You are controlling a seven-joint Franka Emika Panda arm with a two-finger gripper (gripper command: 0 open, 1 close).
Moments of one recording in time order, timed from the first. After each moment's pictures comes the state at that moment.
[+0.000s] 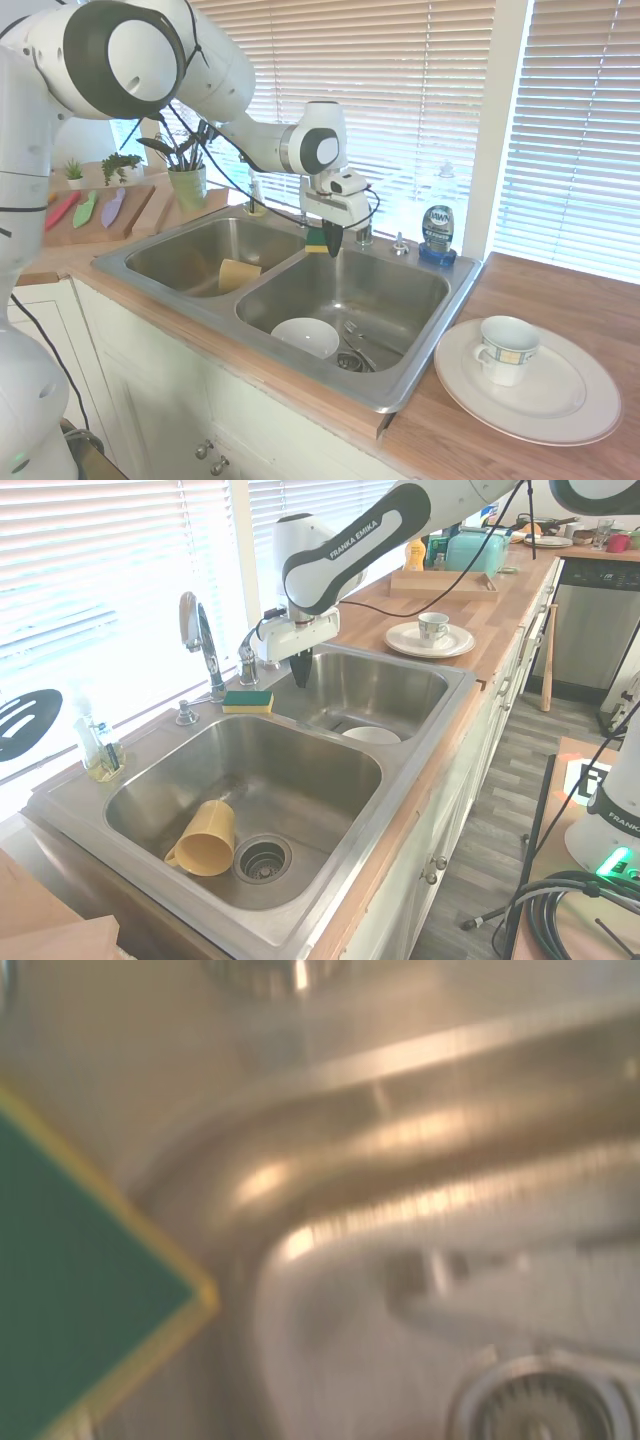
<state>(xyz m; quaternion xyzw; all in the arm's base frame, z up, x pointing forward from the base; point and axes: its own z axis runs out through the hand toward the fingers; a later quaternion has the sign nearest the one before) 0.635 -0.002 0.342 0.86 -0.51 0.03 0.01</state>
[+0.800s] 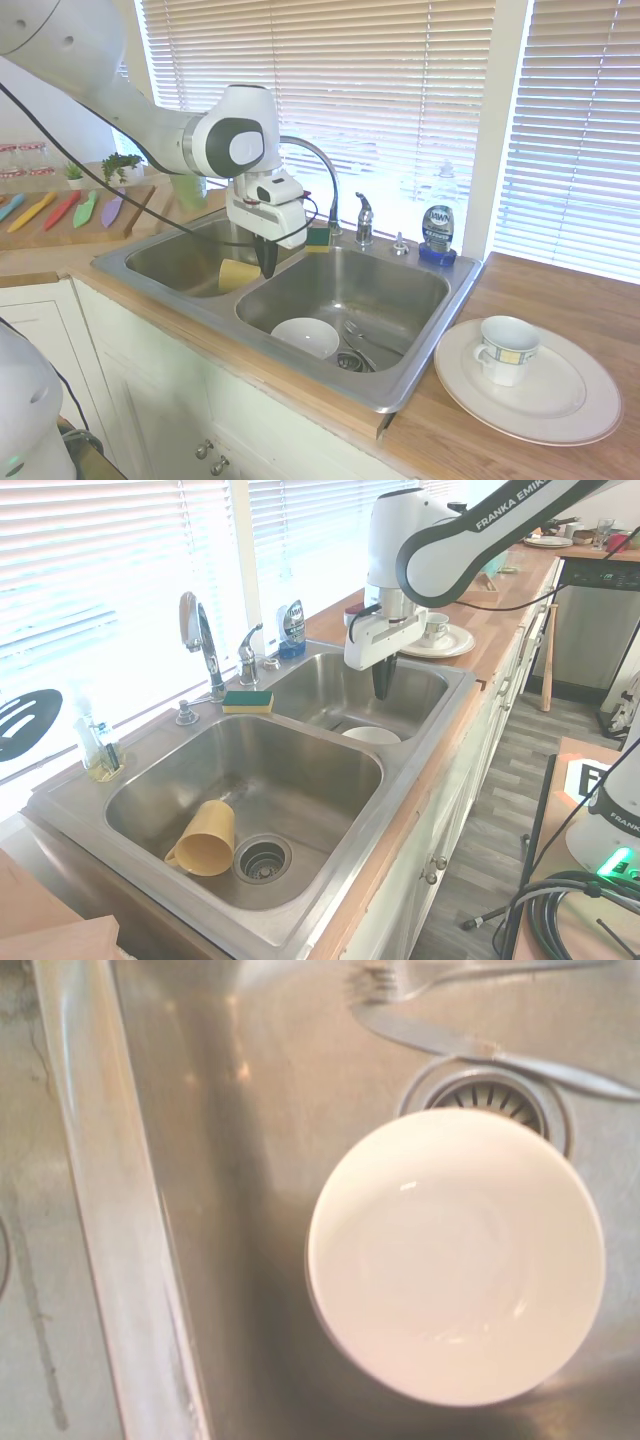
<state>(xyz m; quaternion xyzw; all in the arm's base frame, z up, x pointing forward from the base) 0.445 0.013 0.375 0.87 -0.49 0.02 0.00</state>
